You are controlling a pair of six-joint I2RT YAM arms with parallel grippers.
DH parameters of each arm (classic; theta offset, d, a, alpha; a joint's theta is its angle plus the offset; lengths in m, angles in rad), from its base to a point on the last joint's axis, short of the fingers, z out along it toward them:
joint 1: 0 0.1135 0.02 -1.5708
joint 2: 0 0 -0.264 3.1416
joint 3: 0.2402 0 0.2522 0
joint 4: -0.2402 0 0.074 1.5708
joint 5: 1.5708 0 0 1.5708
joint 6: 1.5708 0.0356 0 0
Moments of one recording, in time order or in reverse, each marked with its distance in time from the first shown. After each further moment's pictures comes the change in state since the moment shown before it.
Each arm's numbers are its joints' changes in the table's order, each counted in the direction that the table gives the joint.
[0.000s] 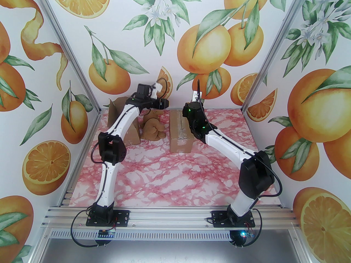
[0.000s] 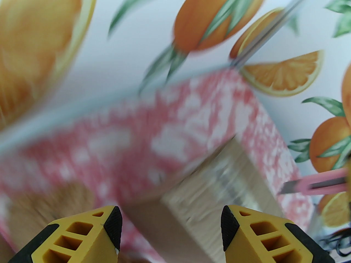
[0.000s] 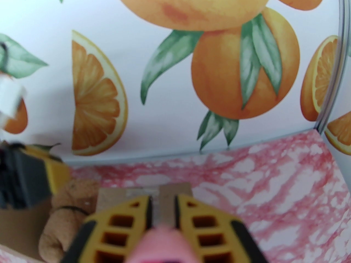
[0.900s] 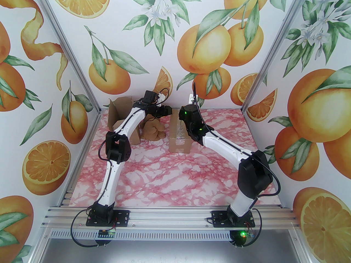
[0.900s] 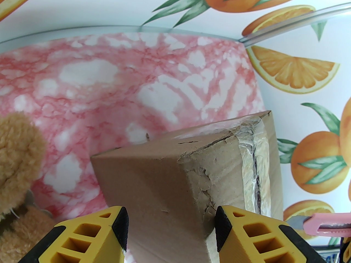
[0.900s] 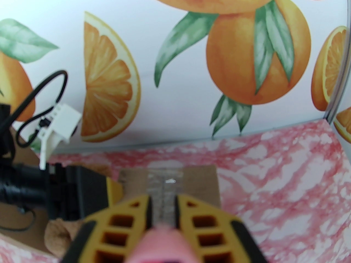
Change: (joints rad) left arm -0.027 0.071 0.029 -0.013 0.052 -0.168; right arm 0.037 0.024 -0.003 -0.013 -0.013 0.038
